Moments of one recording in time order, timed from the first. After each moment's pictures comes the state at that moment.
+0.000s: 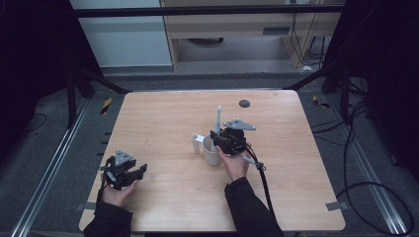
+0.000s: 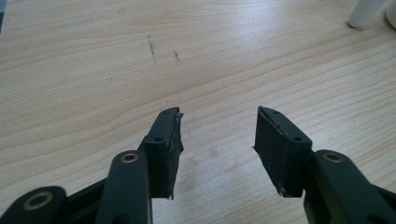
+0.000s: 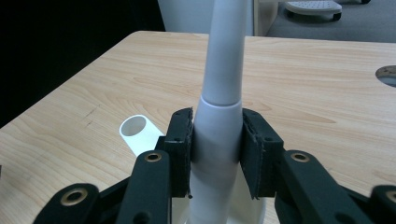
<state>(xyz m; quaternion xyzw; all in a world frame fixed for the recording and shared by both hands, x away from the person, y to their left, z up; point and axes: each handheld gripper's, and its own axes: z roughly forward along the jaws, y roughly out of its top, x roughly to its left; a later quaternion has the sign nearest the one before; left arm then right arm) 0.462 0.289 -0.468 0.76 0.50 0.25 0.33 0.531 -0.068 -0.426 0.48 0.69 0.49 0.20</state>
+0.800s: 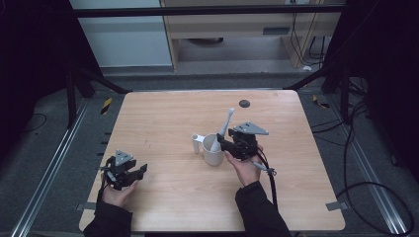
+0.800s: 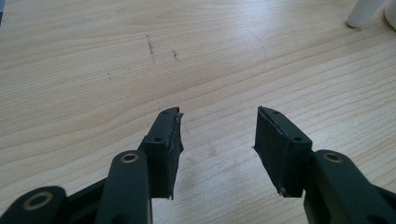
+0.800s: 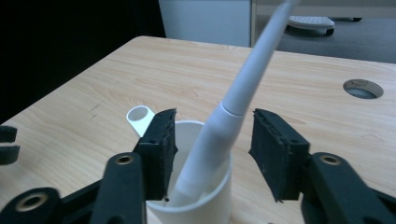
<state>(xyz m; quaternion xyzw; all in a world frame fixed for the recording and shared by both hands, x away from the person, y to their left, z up) 0.461 0.288 -0.468 0.76 0.50 0.24 0.33 0.503 -0.095 -0.408 0.46 0.70 0.50 0.22</state>
